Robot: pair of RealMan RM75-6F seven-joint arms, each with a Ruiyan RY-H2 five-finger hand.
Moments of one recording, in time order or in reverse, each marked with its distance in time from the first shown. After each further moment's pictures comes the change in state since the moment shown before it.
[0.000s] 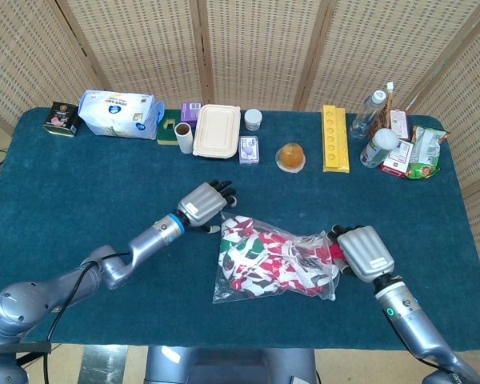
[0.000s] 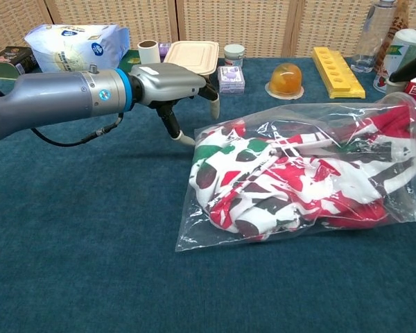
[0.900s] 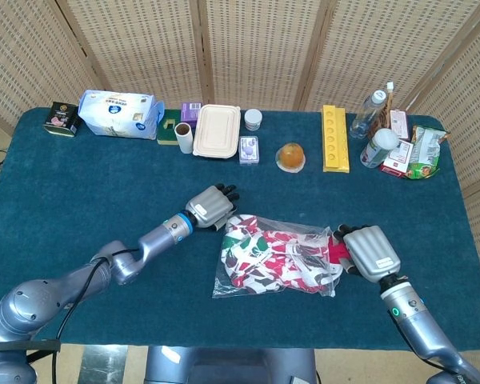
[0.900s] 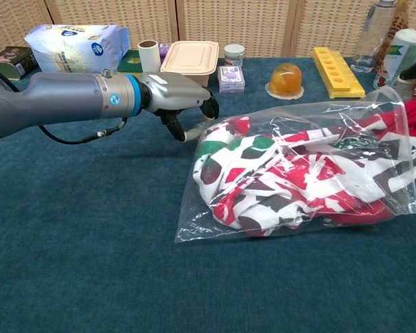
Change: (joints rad) left arm -0.036 -0.010 0.000 0.026 0.006 -0.104 0.029; right arm -0.011 0.017 -0.002 0.000 0.004 0.008 0.022
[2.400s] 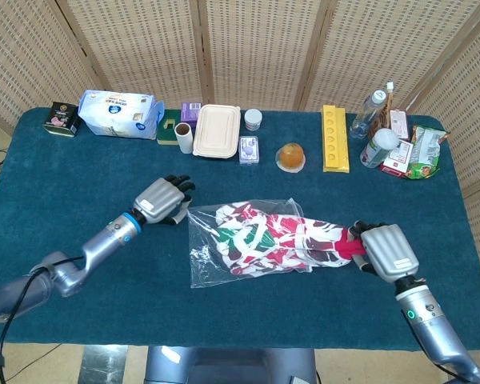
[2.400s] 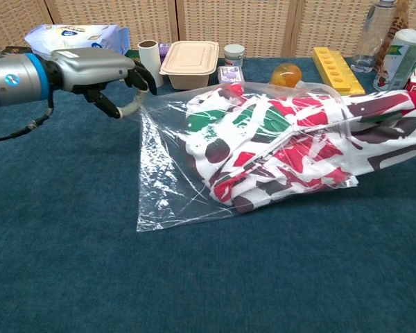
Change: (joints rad) left arm 0.225 0.260 0.053 -0.201 0.032 0.242 -0.079; right arm -0.059 0.044 0.005 0.009 -0.026 0.082 0.055
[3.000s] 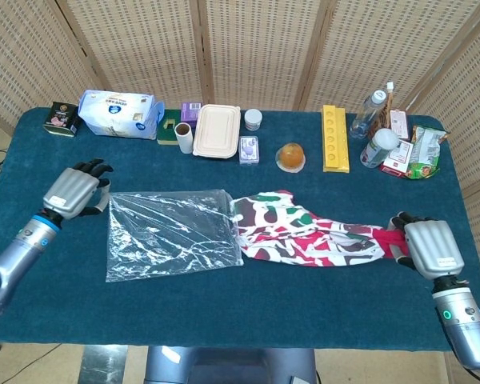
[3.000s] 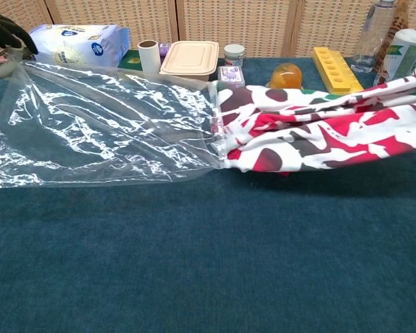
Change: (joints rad) left arm 0.226 0.298 0.012 -0.147 -0.099 0.147 0.043; right arm -0.080 0.094 0.018 0.034 0.030 0.079 0.071
